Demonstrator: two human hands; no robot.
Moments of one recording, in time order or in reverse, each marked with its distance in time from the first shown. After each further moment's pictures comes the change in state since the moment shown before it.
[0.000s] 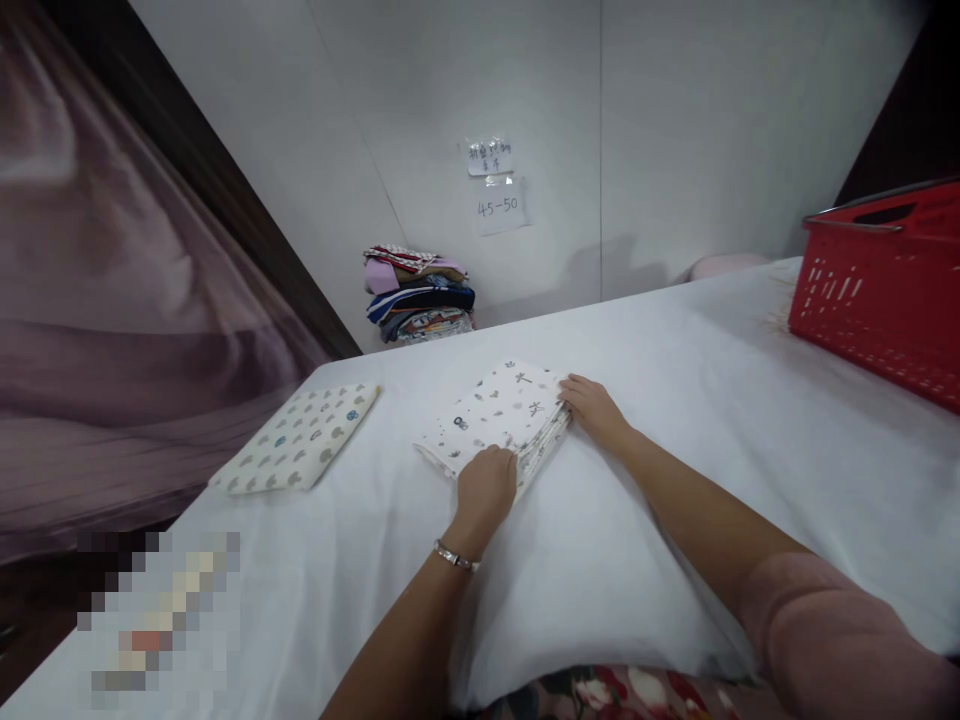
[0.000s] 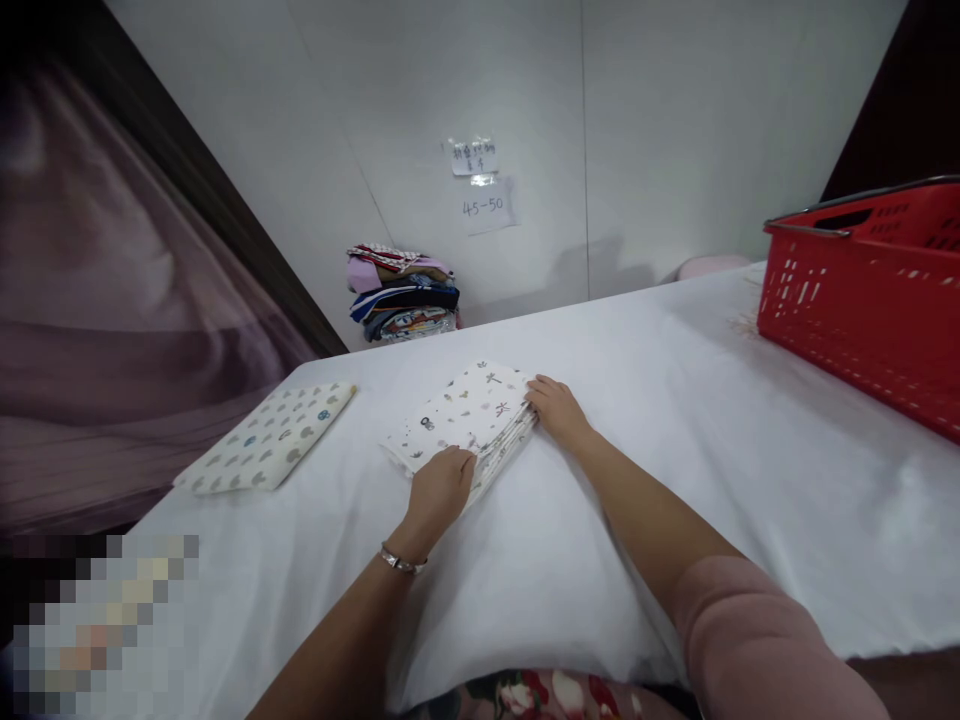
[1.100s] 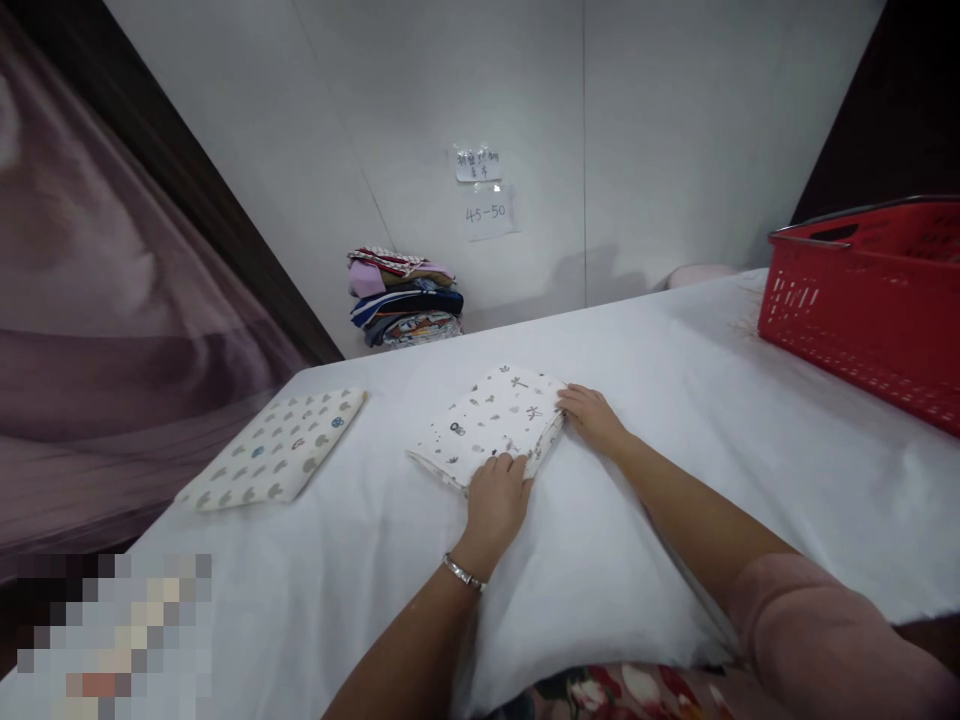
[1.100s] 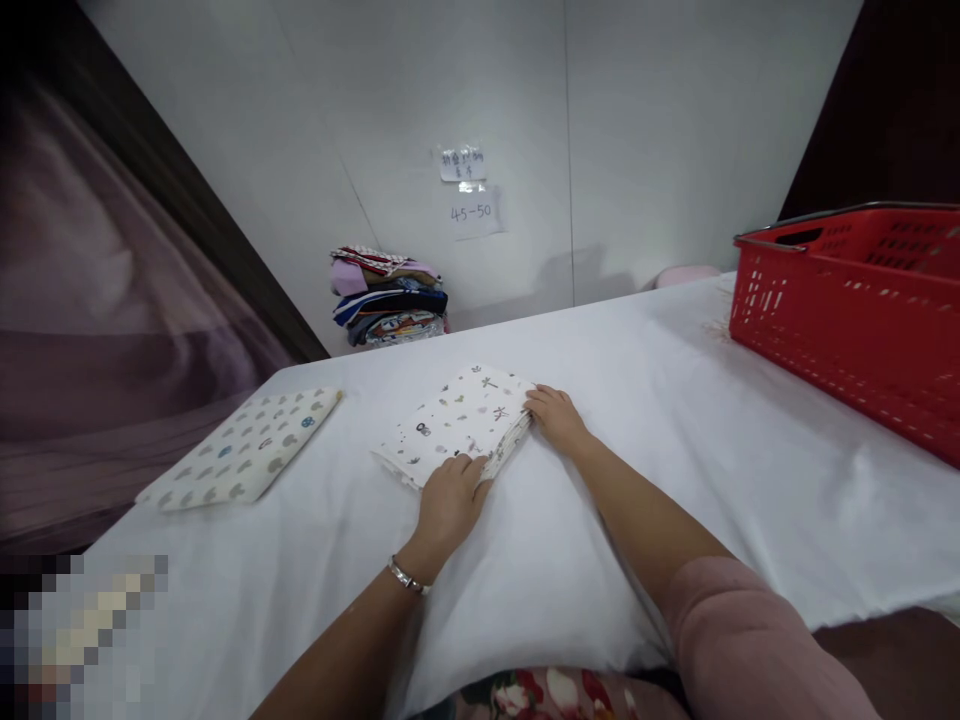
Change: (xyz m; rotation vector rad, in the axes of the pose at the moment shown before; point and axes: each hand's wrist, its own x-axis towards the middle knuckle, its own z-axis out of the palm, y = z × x) left_hand -0.010 0.014 0.009 0.064 0.025 0.147; right_hand -0.013 0.002 -0.002 0.002 0.000 0.055
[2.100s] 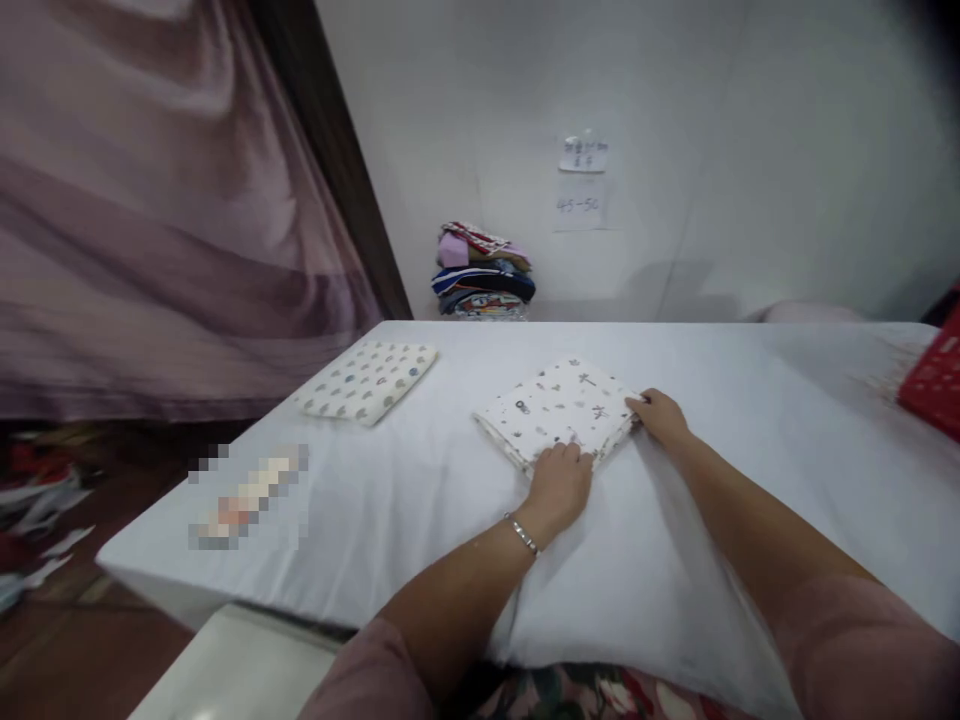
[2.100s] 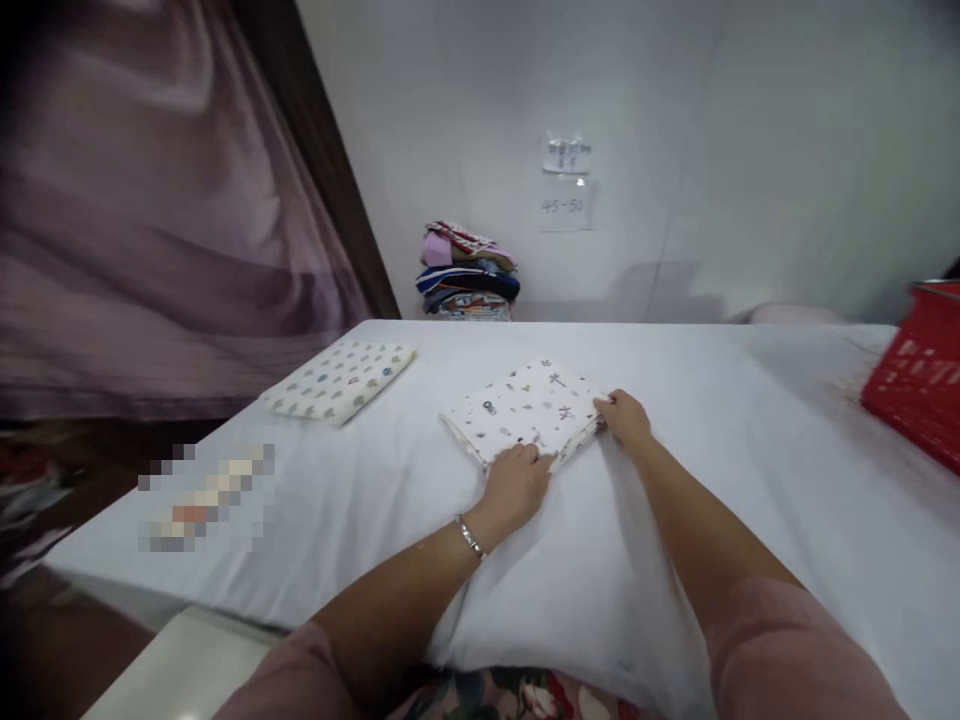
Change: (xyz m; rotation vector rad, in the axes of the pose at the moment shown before) left_hand -0.002 0.007 0.007 -0.078 0.010 0.017; right_hand 0.039 0.002 -0.005 0.050 -0.210 0.718
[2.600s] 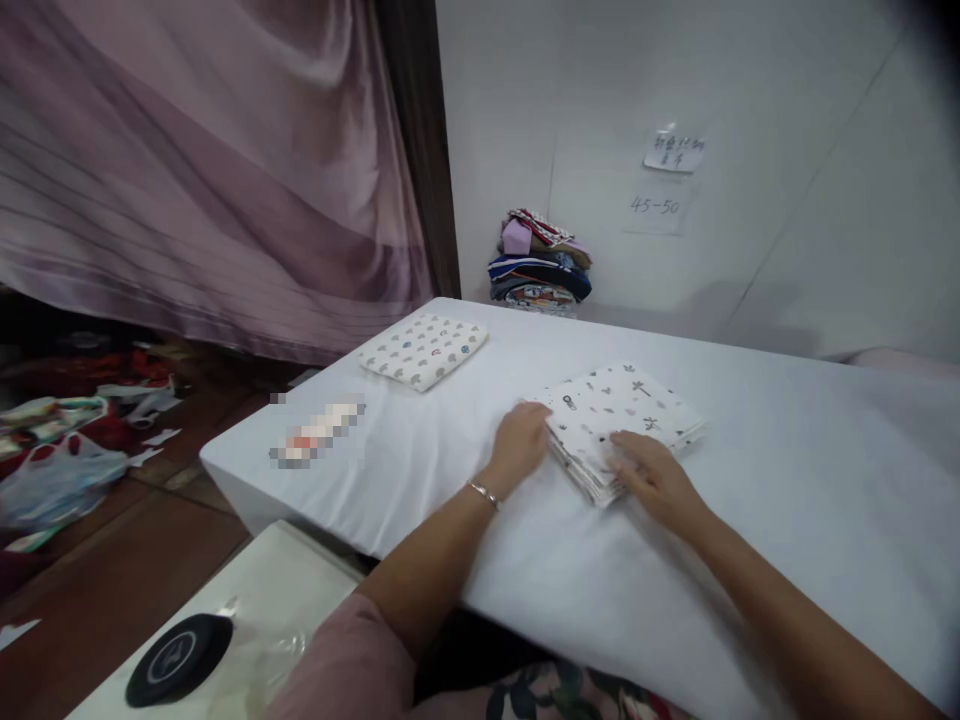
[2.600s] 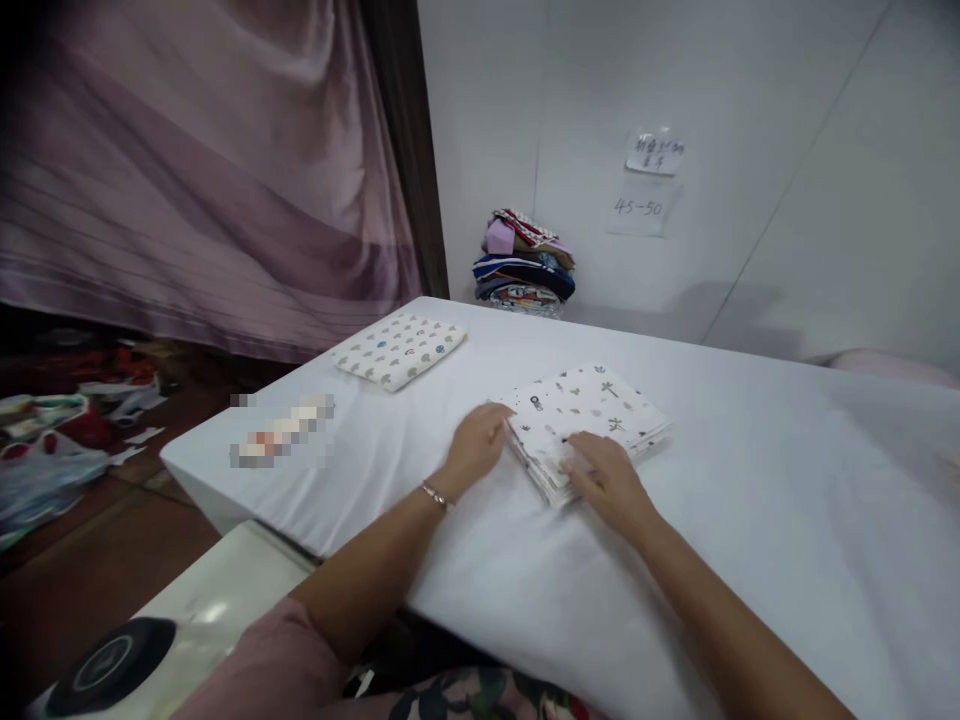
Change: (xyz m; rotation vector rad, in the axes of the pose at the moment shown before) left_hand -0.041 -0.104 -0.029 -0.308 0.305 -0.309; right_hand -0.125 -0.062 0.024 0.084 -0.013 -0.919
